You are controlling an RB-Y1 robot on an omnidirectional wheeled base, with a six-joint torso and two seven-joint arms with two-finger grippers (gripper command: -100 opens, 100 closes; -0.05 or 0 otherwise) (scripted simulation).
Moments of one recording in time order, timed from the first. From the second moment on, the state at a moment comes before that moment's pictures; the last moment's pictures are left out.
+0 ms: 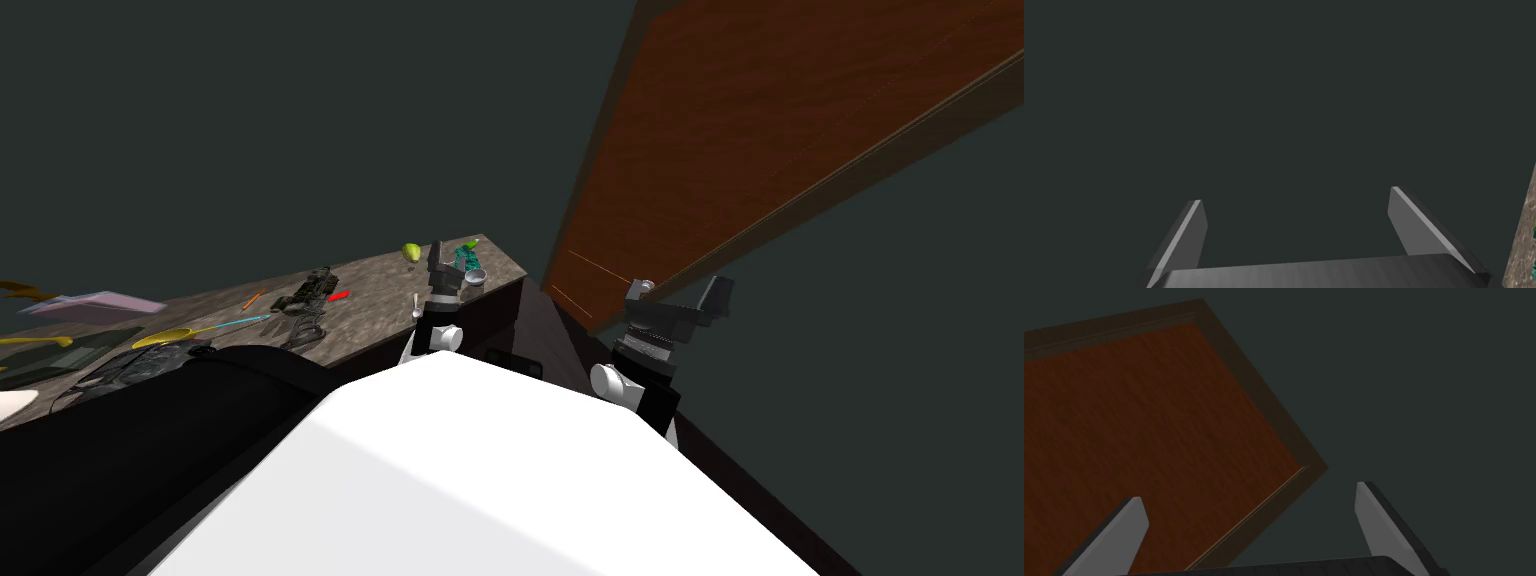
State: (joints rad) left arm 0.52 0.00 -0.04 -2.32 0.06 -0.35 0.10; right arm 0.48 -0.04 0.01 -2.33 -0.11 -0.44 -0.16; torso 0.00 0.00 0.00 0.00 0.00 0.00
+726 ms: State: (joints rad) left arm 0.54 0.17 0.00 -2.33 0.11 -0.21 0.12; right arm 0.48 -0.04 0.01 -2.33 -0.11 -0.44 -0.16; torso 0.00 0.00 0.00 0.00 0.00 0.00
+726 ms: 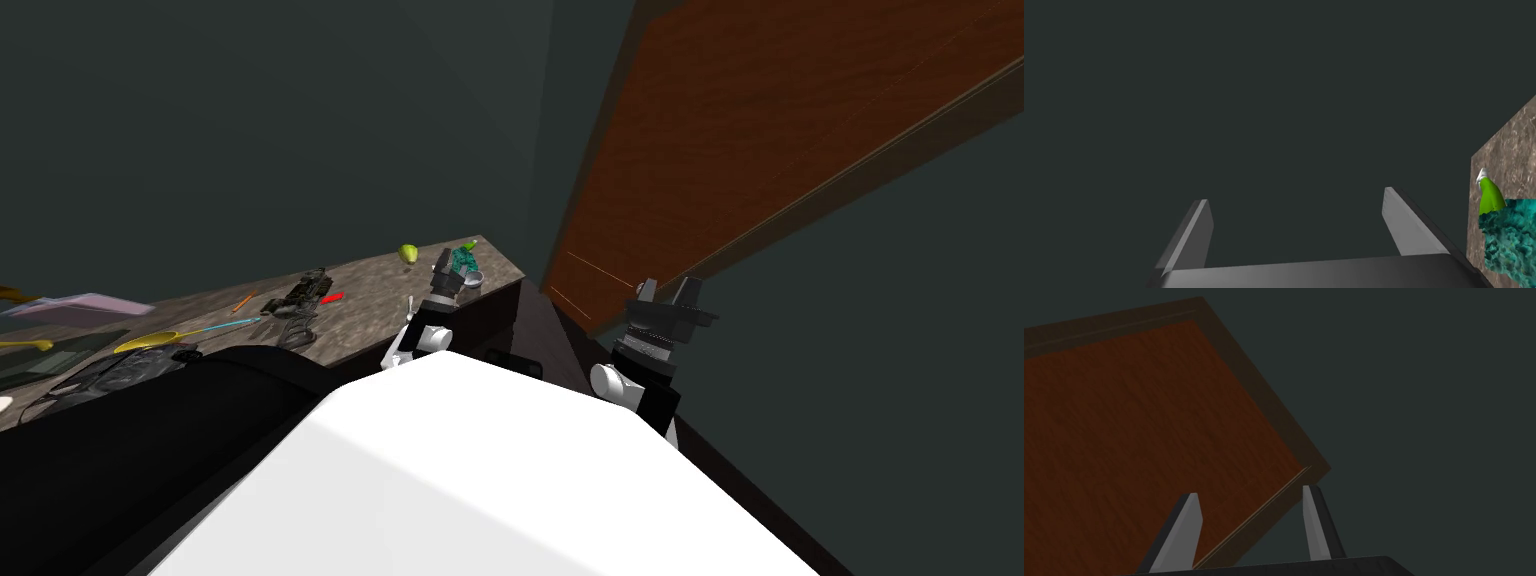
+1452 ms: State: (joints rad) left arm 0.58 0.29 0.07 -2.33 0.18 0.00 0.17; right arm 0.48 -0.04 0.01 -2.33 -0.11 -0.44 -0.16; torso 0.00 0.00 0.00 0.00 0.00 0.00
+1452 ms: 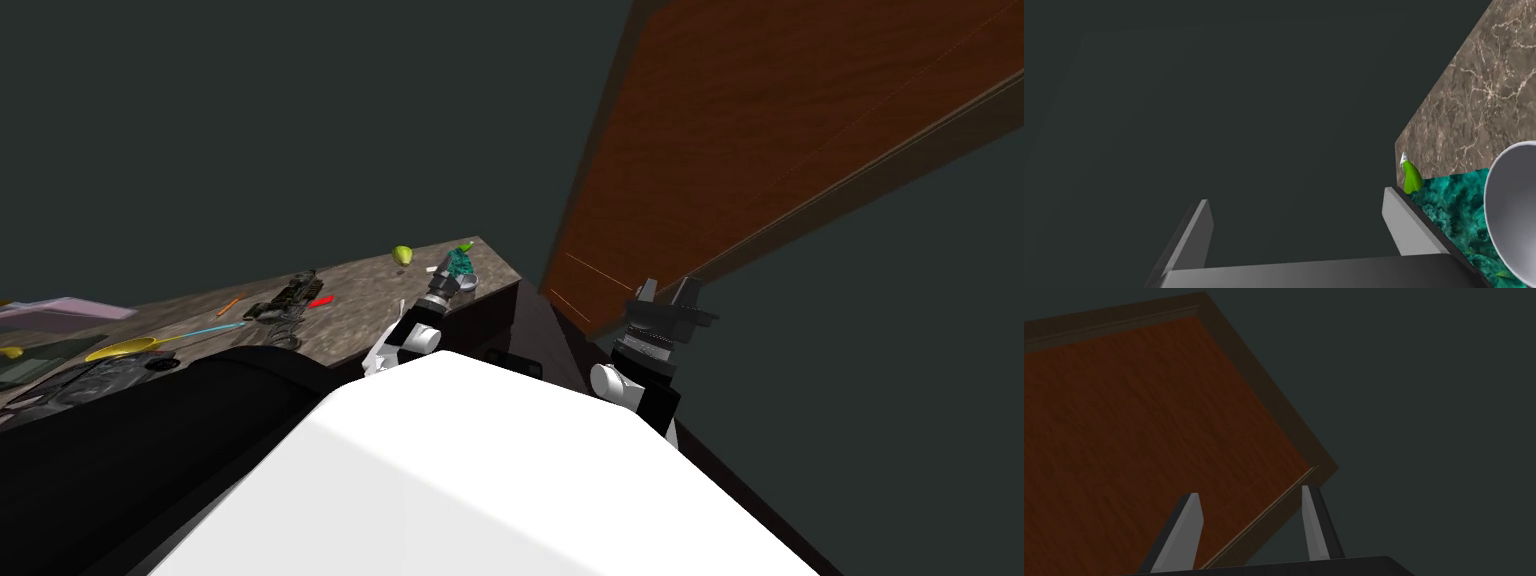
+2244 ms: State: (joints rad) left arm 0.61 0.37 0.15 -2.32 0.26 0.23 0.22; right arm 0.48 -0.04 0.01 -2.33 -0.11 -0.44 -0.16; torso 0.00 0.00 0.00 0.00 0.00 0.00
